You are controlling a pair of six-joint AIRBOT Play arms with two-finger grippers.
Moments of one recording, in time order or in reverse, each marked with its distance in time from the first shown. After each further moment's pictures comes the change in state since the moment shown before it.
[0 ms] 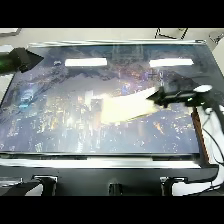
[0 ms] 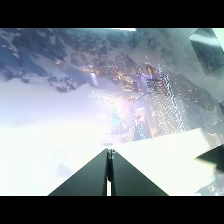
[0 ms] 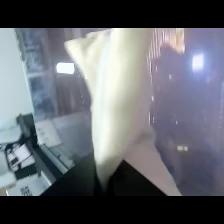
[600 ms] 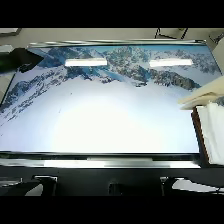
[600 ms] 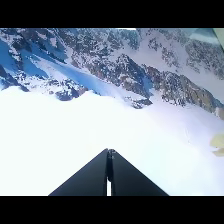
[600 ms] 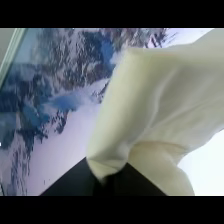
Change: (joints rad) left arm 0.000 -0.001 0.000 0.000 0.000 0.010; right arm -0.547 0.101 0.536 -0.238 0.133 0.430
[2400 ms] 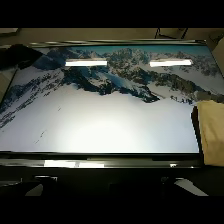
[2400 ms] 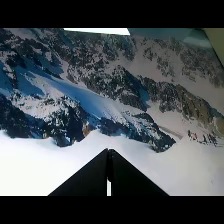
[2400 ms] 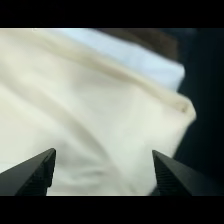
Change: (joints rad) left arm 0.000 0.000 0.022 -0.030 0.045 0.027; right arm -0.390 0.262 -0.513 -0.629 0.001 -0.074
